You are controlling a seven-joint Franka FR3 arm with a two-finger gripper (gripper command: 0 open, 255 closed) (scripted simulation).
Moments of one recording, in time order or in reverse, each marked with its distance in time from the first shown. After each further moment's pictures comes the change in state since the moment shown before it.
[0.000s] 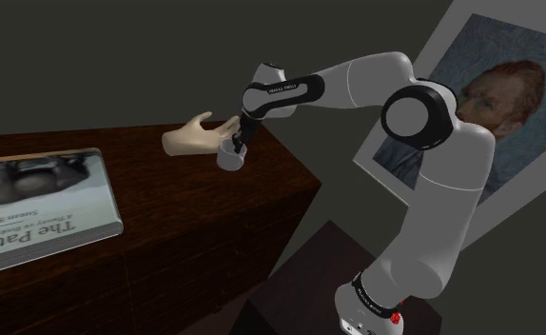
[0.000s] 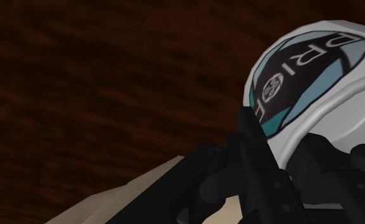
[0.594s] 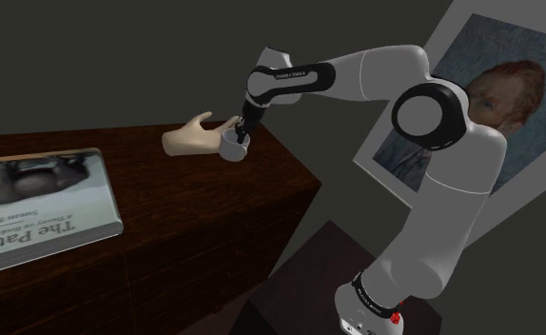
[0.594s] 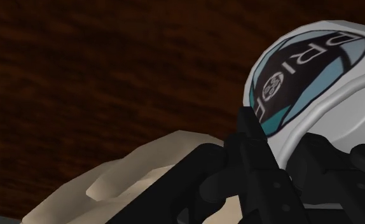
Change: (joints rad) arm 0.001 -0.059 -0.005 0.041 -0.012 -0.100 0.012
